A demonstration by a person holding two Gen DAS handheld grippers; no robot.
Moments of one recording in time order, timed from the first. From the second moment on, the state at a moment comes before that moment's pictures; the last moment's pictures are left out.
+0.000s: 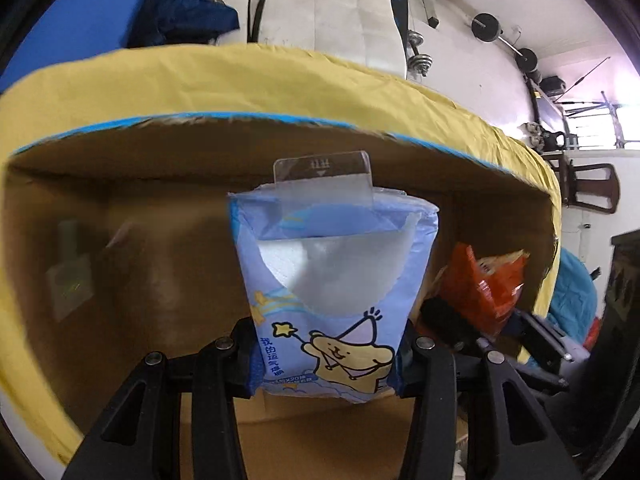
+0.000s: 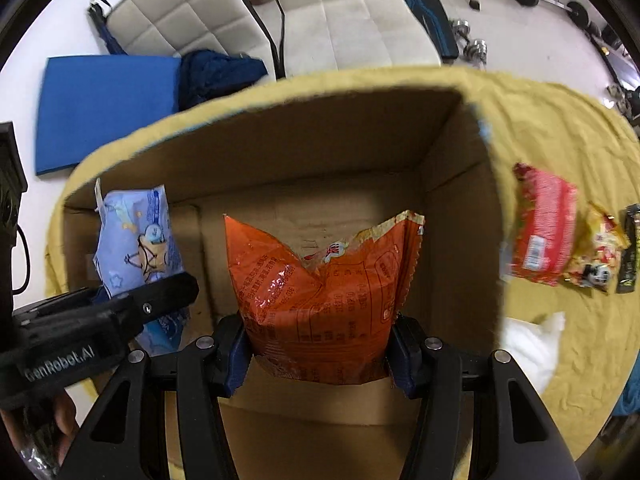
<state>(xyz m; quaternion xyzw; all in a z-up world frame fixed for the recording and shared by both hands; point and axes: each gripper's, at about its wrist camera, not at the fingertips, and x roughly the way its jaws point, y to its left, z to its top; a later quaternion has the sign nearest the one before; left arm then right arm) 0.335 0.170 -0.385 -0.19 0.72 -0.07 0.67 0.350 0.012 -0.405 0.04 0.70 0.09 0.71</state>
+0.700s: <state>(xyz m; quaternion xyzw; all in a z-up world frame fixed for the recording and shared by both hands) 0.343 0.161 -0.397 -0.13 0.73 -0.06 0.67 0.363 0.021 -0.433 0.02 0.70 0.07 0.71</state>
